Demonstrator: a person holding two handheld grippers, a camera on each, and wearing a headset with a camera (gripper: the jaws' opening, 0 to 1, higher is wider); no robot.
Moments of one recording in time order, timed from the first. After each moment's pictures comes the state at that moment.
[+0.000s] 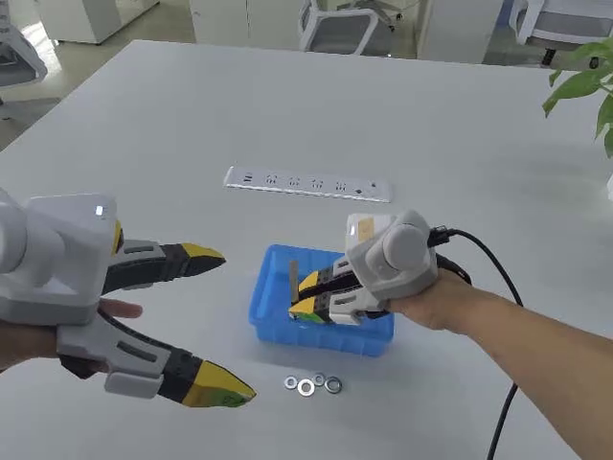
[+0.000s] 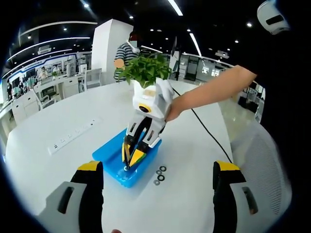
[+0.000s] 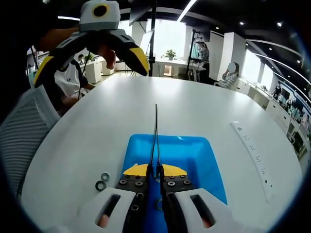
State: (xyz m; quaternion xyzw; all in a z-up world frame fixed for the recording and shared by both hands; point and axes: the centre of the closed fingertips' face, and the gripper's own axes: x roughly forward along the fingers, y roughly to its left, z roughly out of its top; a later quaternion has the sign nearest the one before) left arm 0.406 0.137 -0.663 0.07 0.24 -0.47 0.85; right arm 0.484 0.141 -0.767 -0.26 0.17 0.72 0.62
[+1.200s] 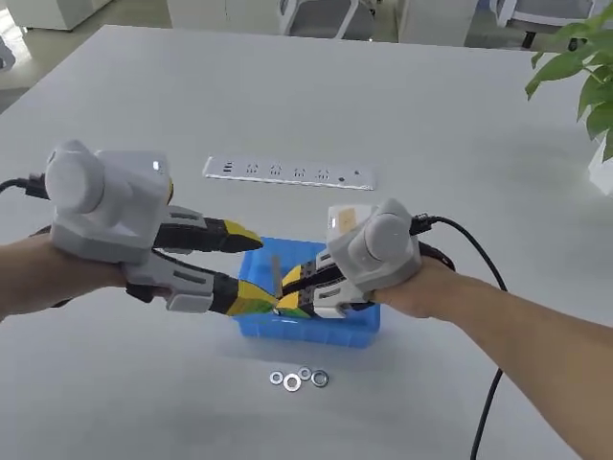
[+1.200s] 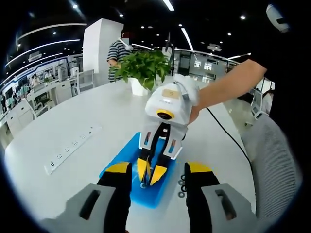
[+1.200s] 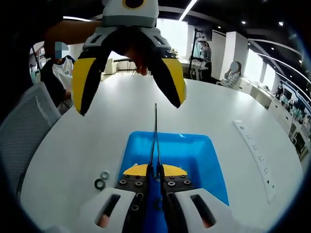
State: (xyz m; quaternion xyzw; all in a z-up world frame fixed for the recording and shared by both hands) left arm 0.472 0.117 -0.684 0.11 0.23 -0.50 0.83; right arm 0.484 0.140 -0.770 -0.26 0.17 0.73 0.61
